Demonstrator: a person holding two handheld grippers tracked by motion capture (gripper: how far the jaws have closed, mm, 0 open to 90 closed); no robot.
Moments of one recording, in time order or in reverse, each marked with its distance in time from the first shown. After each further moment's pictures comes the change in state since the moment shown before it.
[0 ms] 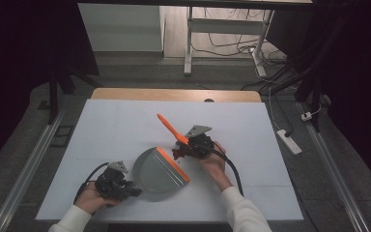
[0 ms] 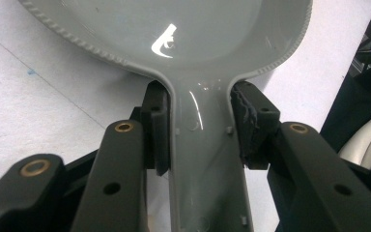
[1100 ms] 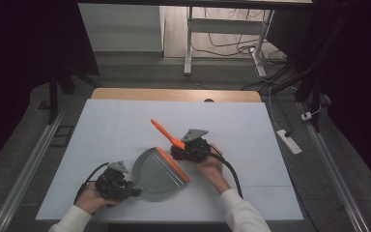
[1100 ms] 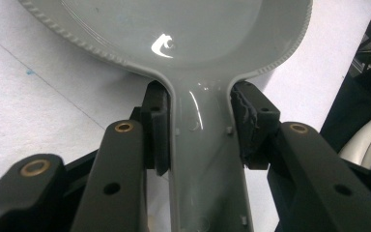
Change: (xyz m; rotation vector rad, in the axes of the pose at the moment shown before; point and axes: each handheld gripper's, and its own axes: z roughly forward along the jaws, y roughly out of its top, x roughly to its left) left arm 0.000 0.000 0.000 0.002 0.001 0.000; right arm 0.016 0.001 0.000 -0.015 0.054 -0.042
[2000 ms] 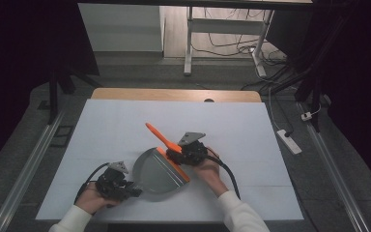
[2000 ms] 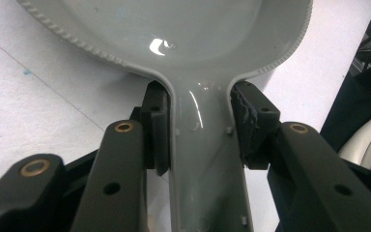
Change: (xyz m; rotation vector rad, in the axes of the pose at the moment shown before) left arm 0.000 0.000 0.001 0.005 0.000 0.004; right arm 0.014 0.002 0.001 -0.017 0.051 0.001
